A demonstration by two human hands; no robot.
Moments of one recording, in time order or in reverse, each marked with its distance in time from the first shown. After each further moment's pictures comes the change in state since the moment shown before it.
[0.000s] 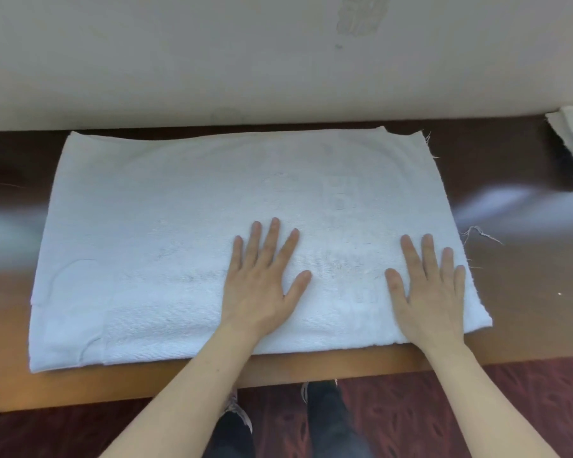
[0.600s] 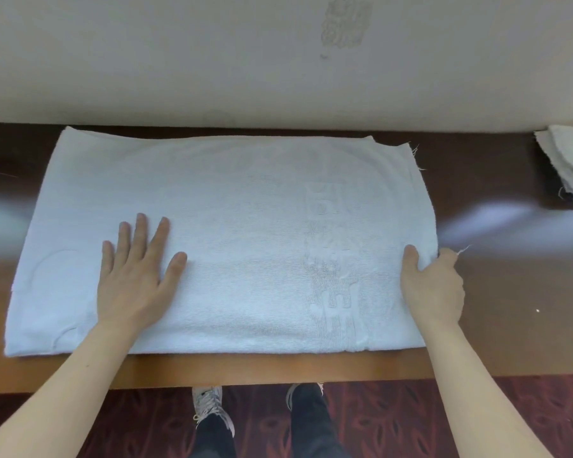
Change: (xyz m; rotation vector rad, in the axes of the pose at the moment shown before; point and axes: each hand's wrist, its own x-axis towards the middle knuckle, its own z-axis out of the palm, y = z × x) left_hand -0.034 -0.115 -0.017 -0.004 0.090 -0.370; right_hand 0.039 0.001 -0.045 0.490 0.090 0.498
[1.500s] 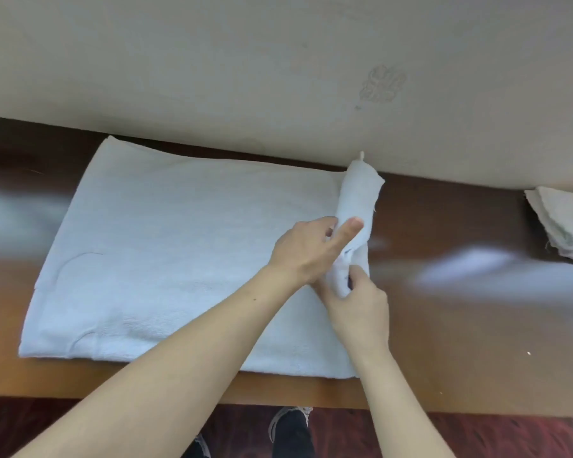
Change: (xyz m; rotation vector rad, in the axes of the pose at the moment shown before) left_hand 0.046 0.193 -0.063 -0.812 -0.248 0.271; right_hand -0.099 -0.091 0.027 0.098 -0.236 -0.360
